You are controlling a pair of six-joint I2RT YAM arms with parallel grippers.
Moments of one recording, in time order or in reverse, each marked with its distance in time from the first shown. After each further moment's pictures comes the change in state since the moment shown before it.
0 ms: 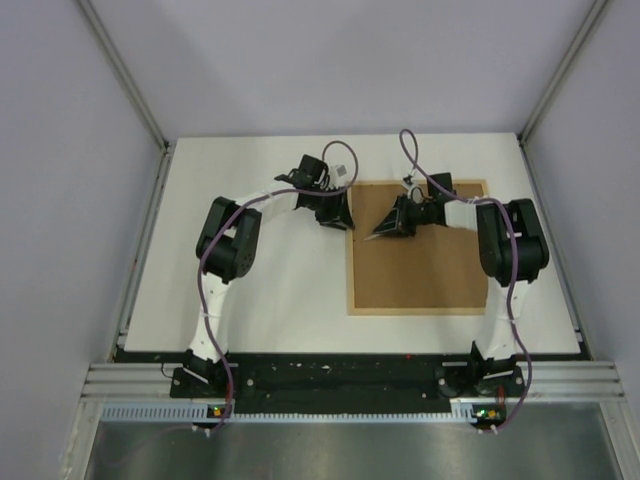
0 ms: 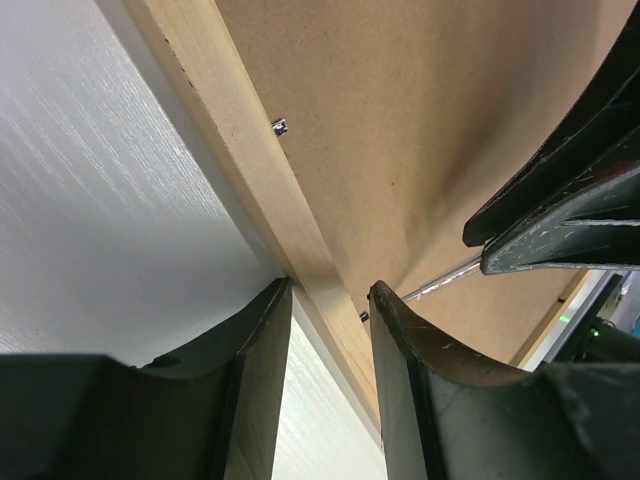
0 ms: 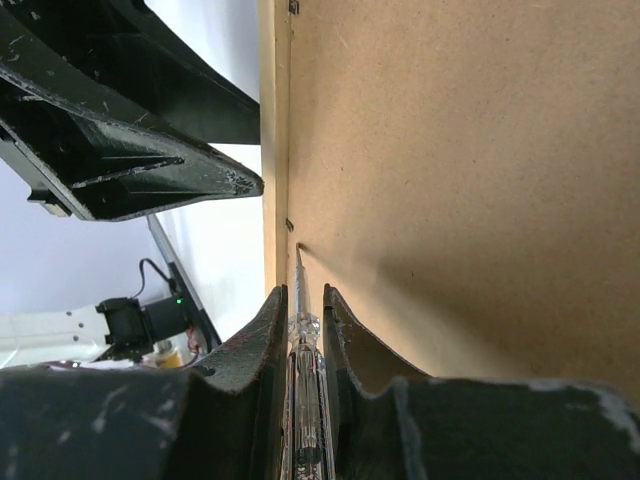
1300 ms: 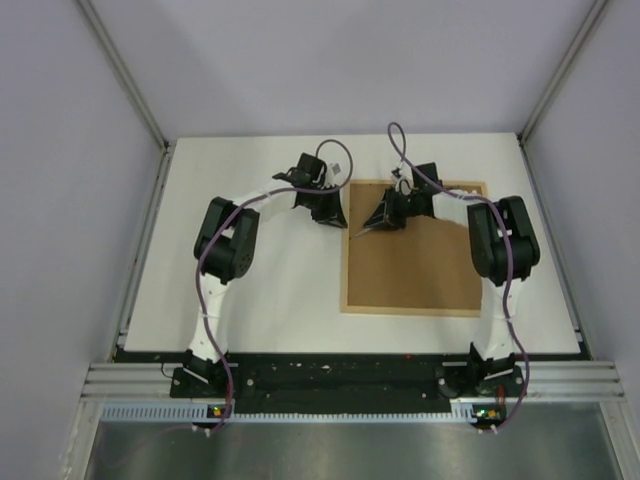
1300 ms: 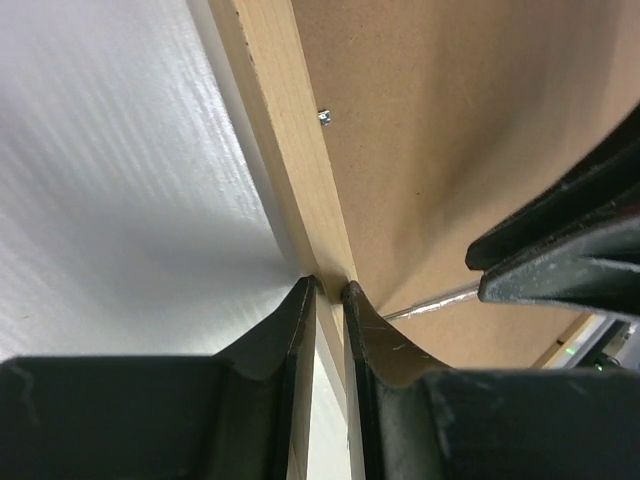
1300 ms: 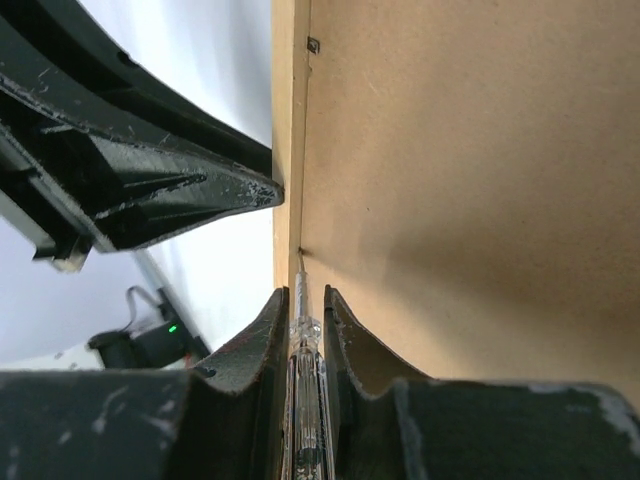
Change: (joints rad) left arm 0.002 -0.009 0.000 -0.029 -0.079 -0.049; right arm 0.056 0.050 0.099 -0.030 0.045 0.066
